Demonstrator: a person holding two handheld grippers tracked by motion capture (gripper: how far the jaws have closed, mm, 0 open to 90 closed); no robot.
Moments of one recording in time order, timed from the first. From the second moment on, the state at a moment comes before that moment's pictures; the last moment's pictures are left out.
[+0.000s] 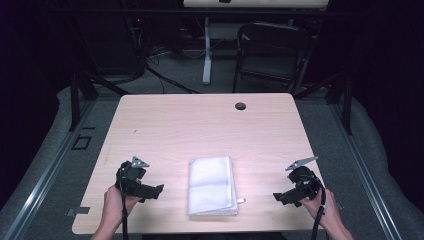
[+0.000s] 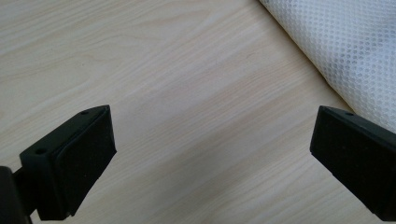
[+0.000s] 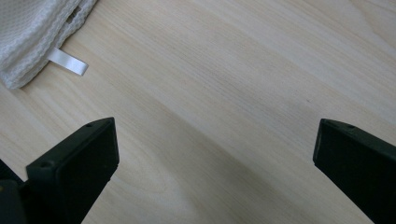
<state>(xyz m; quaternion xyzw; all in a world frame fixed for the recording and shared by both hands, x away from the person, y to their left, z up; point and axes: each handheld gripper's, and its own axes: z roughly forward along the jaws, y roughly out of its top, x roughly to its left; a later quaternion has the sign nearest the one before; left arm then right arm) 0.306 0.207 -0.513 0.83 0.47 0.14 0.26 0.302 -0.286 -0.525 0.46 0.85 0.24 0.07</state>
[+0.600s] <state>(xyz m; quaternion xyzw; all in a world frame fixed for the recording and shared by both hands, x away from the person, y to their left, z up) 0.301 0.190 -0.506 0.84 0.45 0.13 0.28 0.300 -0.277 -0.524 0.44 0.86 0.24 0.07</state>
